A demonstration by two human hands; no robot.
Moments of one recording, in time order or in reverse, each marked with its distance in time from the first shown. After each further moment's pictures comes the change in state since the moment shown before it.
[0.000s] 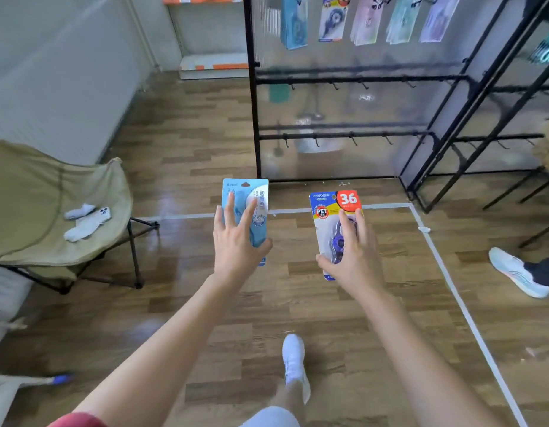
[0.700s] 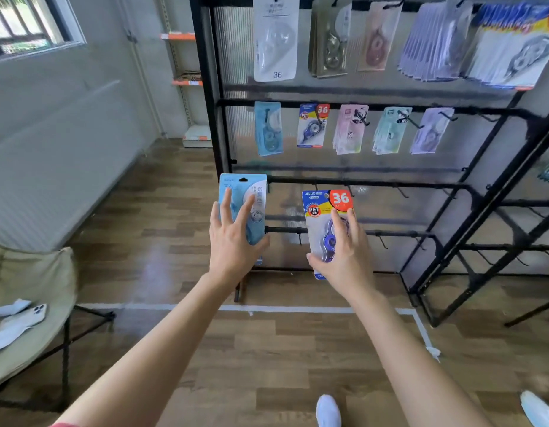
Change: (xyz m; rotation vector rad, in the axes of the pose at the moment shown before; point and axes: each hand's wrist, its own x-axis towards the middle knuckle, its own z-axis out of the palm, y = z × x) left_hand 0.367 0.131 0.072 -0.016 0.246 0.100; right_hand 0.394 0.072 -0.073 0.032 0.151 -0.193
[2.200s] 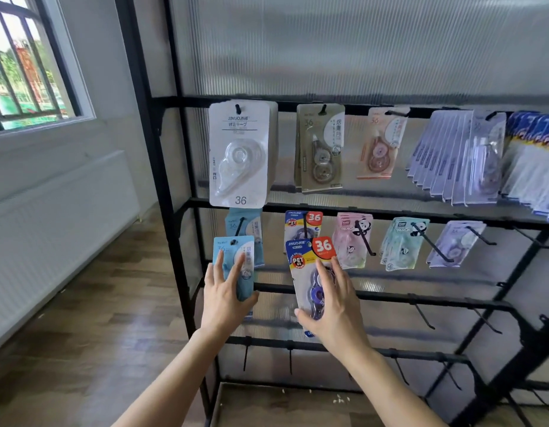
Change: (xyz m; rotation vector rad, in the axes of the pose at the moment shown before) left_hand 0.265 -0.028 0.143 0.071 -0.030 -0.105; right_hand 0.278 0.072 0.035 0.052 -0.024 -0.162
